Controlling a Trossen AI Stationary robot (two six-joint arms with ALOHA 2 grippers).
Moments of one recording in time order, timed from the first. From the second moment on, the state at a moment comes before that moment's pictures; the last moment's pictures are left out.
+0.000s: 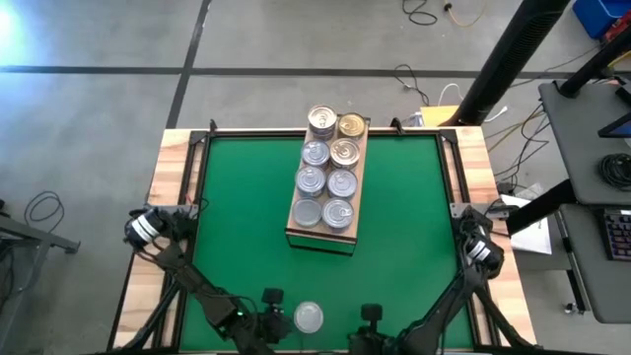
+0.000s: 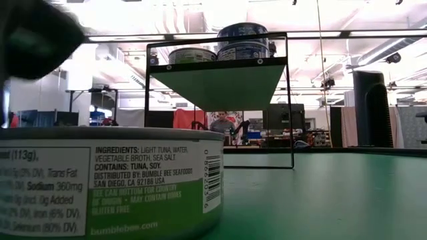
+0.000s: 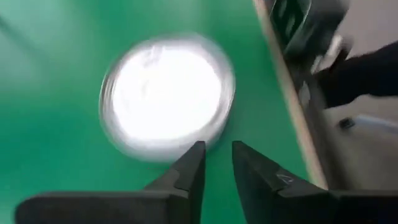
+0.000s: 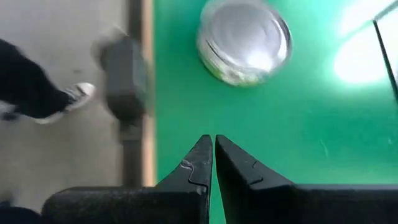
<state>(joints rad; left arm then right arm) -0.84 1.95 1.21 -0.20 -0.47 -0.56 0.87 2.23 1.81 -0.76 0.61 0.79</state>
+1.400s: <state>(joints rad) -0.81 2.28 0.94 0.88 -0.87 -0.38 0.65 2.30 1.62 -0.44 0.51 0.90</state>
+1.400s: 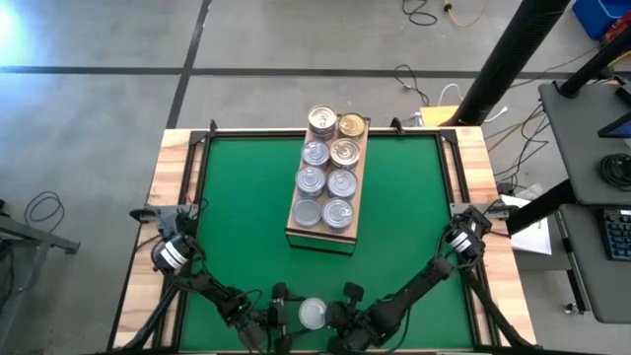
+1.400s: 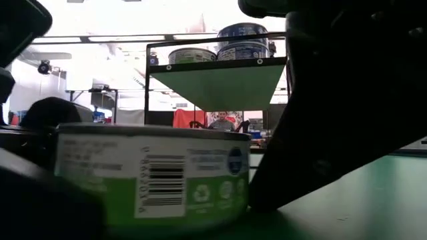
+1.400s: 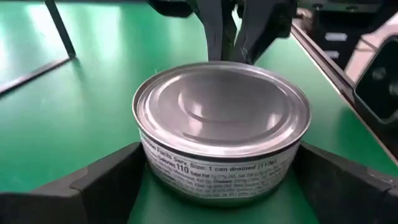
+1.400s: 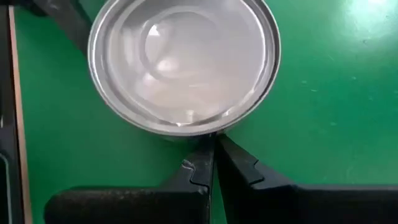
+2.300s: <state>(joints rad) -0.77 2.28 1.01 0.90 -0.79 -0.29 0.64 2.29 1.62 -0.48 0.48 0.92</state>
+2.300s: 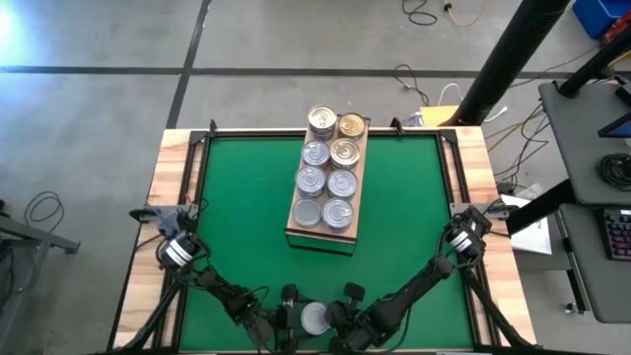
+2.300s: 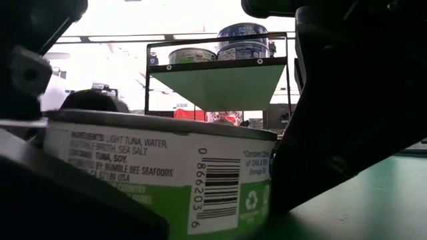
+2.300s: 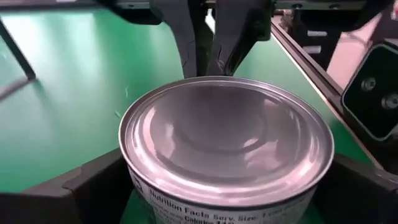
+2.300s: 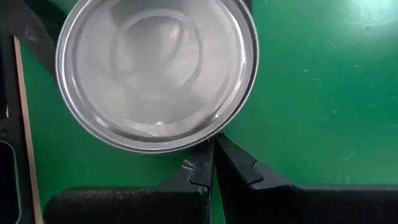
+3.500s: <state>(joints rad) -0.63 1.20 0.75 0.11 -0.86 -0.06 0.57 1.87 1.63 -0.49 0.64 0.19</state>
